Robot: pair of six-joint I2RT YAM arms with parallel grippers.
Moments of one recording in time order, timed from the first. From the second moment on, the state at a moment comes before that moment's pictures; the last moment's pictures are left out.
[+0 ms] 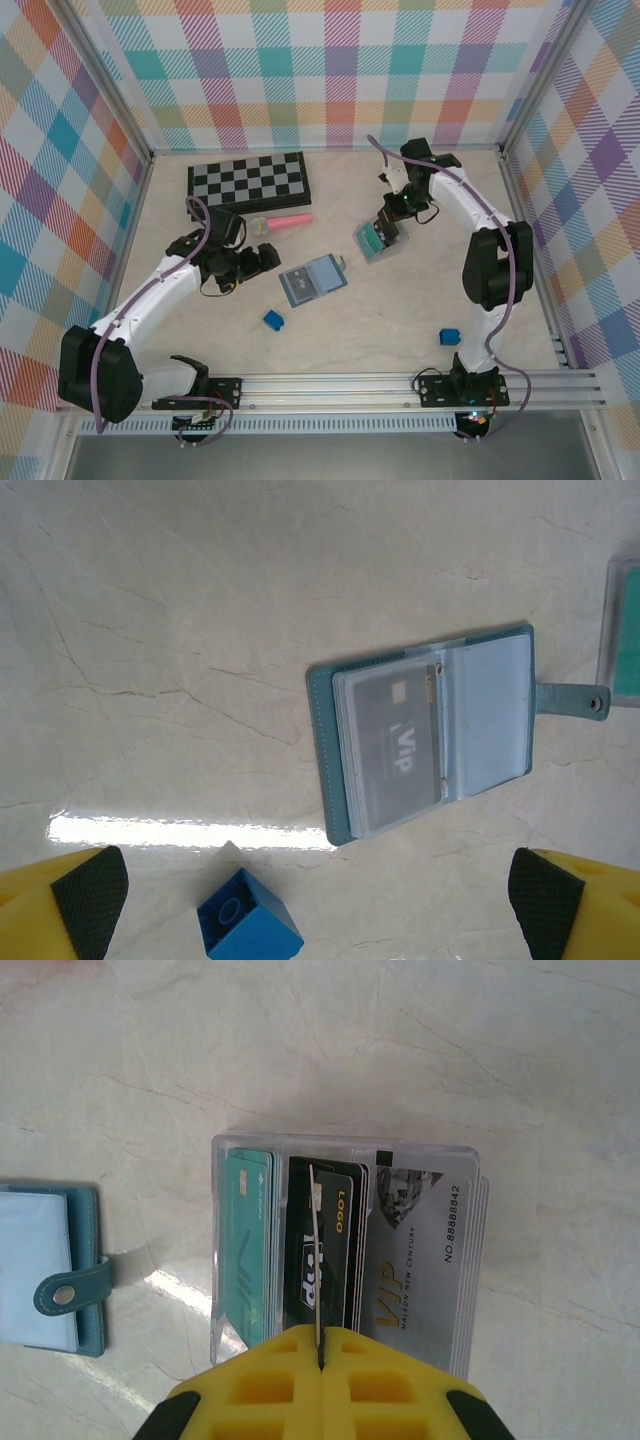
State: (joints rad) left arm -0.35 1.24 0.91 -0.79 0.19 -0.73; right arm 0.26 1.92 1.66 -1.02 -0.23 -0.15
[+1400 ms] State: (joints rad) left arm -0.44 1.36 0.87 -0.57 0.35 -0.91; right arm 0.47 1.58 1.30 -0.88 -0.29 0.34
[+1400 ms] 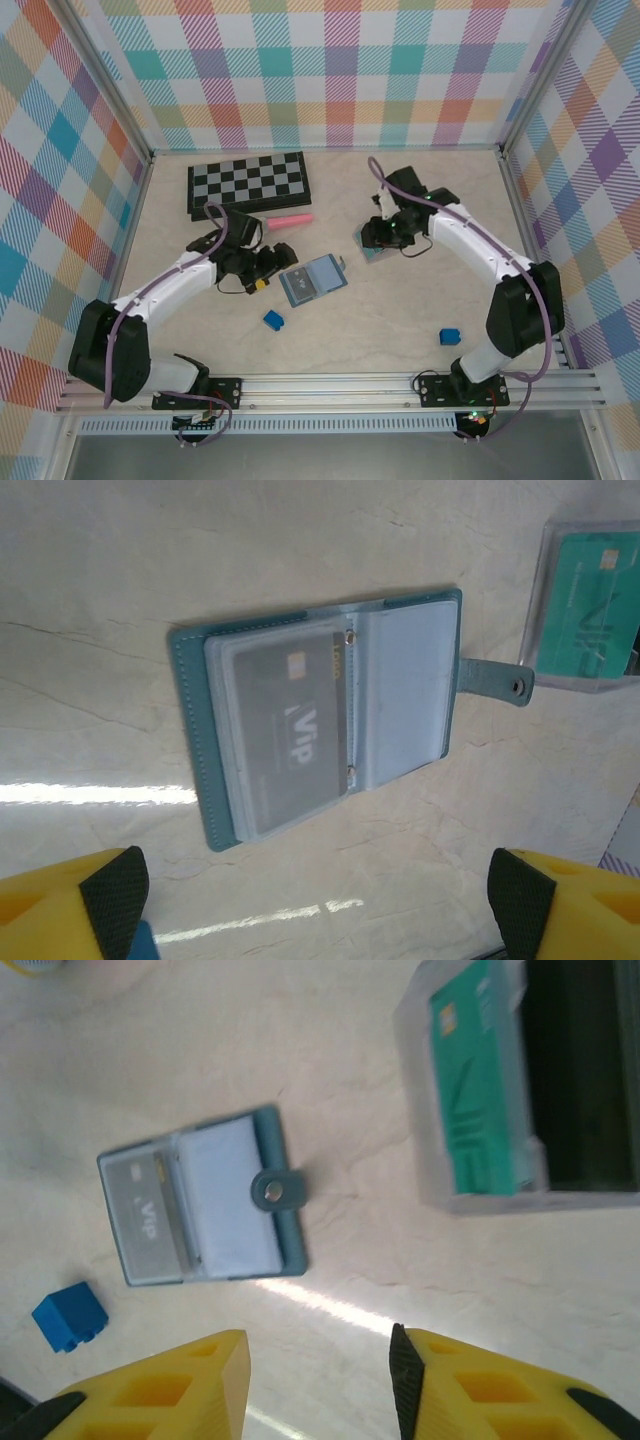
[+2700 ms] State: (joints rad) left arm -0.54 1.50 0.84 -0.52 0.20 -1.04; right arm 0.77 2.14 1.61 -0.95 -0.12 0.54
